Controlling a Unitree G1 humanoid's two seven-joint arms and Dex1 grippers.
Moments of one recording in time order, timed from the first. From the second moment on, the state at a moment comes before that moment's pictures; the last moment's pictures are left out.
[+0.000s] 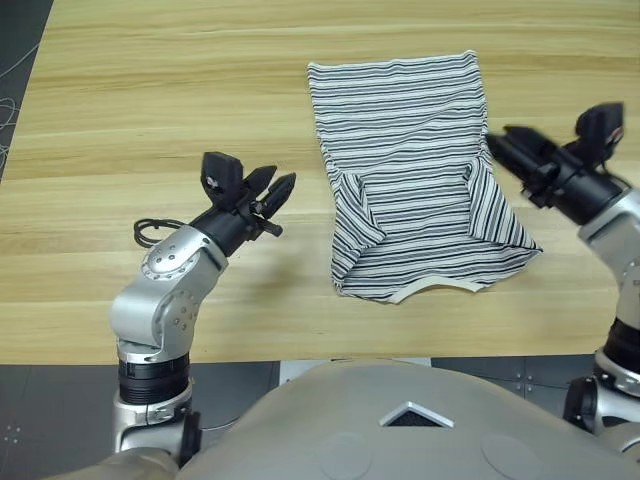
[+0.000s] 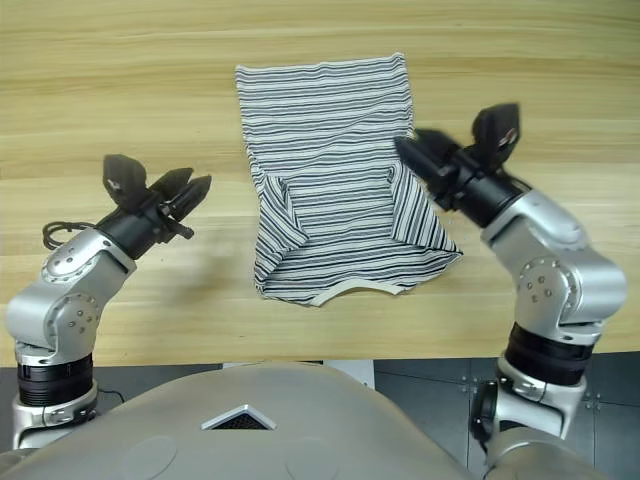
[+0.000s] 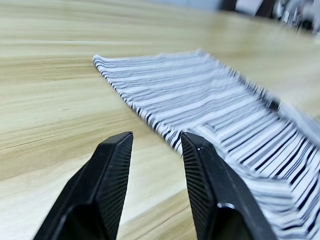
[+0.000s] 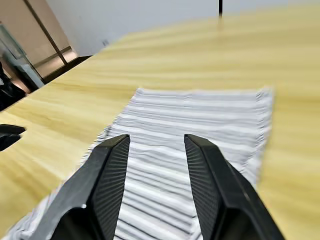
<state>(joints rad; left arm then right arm) 0.17 0.50 -0.05 -0.47 -0.42 0.60 -0.37 -0.04 -0.58 -0.25 -0.34 0.60 0.67 0.61</state>
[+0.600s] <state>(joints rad) 0.05 0.86 -0.51 -0.16 0.54 -0.33 -0.40 -0.35 -1.07 0.31 0.93 -0.68 -1.01 0.35</state>
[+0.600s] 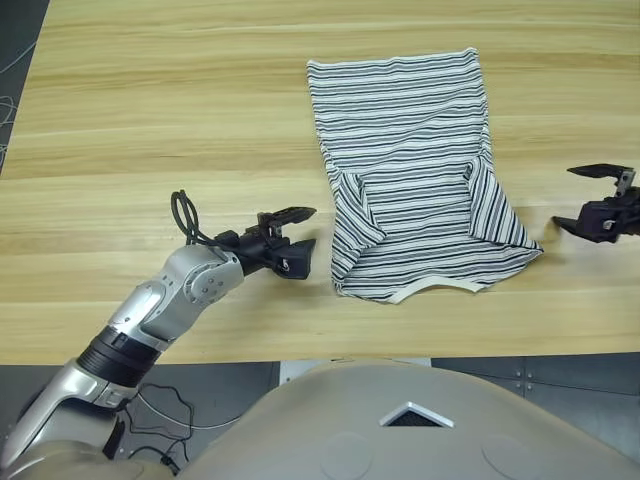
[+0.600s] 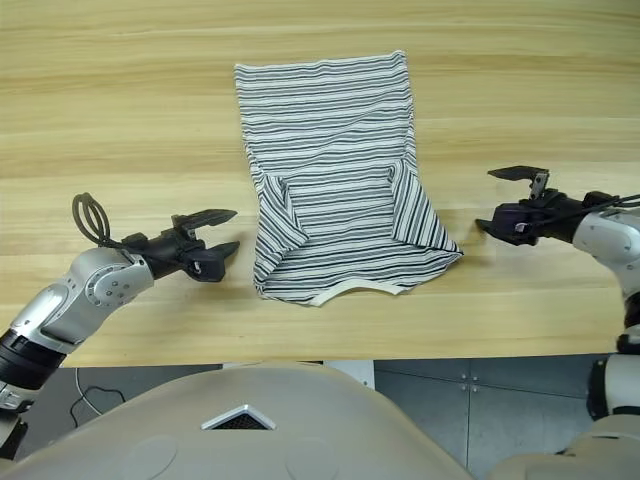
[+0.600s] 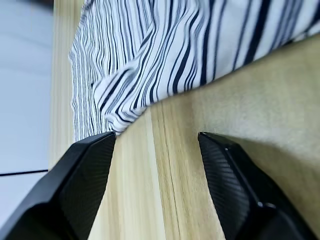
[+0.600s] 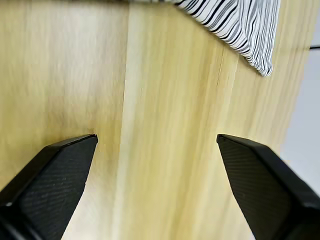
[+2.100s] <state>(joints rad) -0.30 0.74 -0.69 0.27 1.08 -0.96 0.09 -0.77 -0.89 1.53 1.04 -1.66 -0.89 -1.51</state>
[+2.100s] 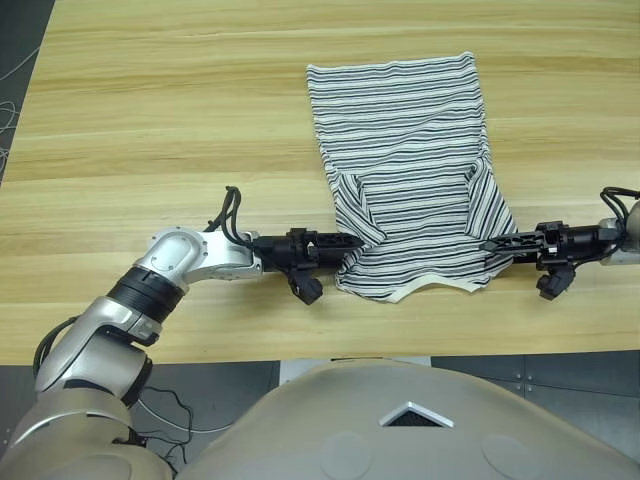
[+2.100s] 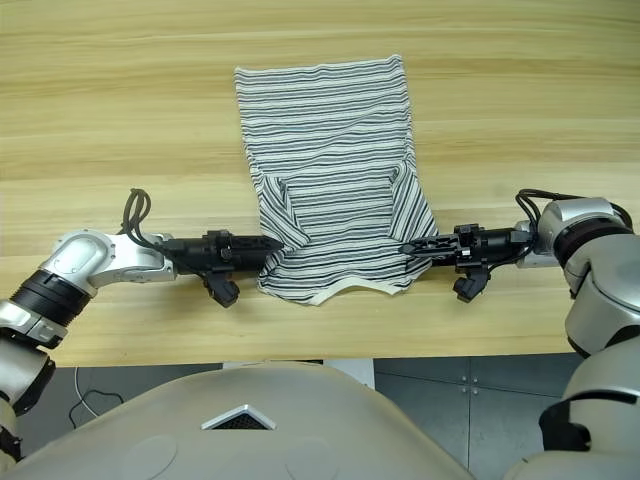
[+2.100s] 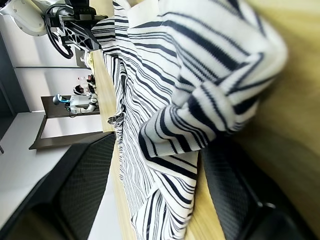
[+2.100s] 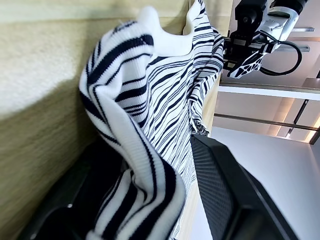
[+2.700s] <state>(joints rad) -0.44 0.71 -0.81 0.37 1.16 -0.98 0.18 -0.79 -0.84 1.55 1.06 -1.62 -0.96 -1.47</state>
